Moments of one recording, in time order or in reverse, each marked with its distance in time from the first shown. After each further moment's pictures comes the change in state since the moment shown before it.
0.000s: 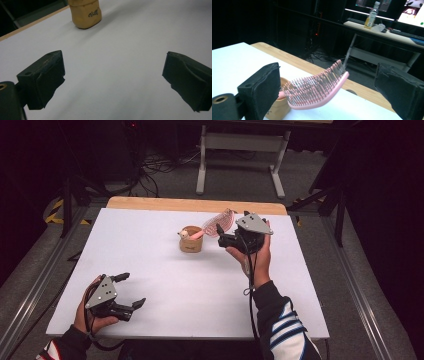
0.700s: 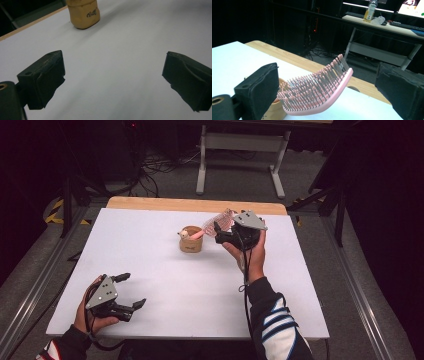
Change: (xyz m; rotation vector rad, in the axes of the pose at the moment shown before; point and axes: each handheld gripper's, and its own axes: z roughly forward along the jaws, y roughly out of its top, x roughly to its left) left arm -0.001 0.000 0.000 0.000 -0.009 0.007; right arm -0.001 -0.009 0.023 0.023 -0.011 0.045
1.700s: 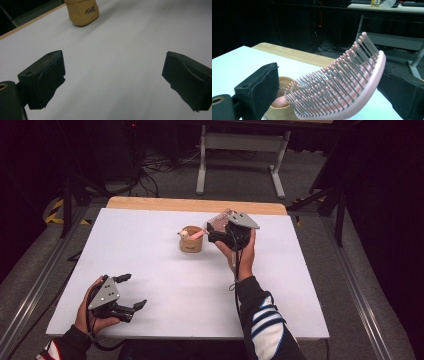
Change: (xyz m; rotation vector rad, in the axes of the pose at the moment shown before) left arm -0.002 0.000 0.002 0.027 0.003 0.023; right arm 0.010 -0.018 0.031 0.041 0.035 0.137
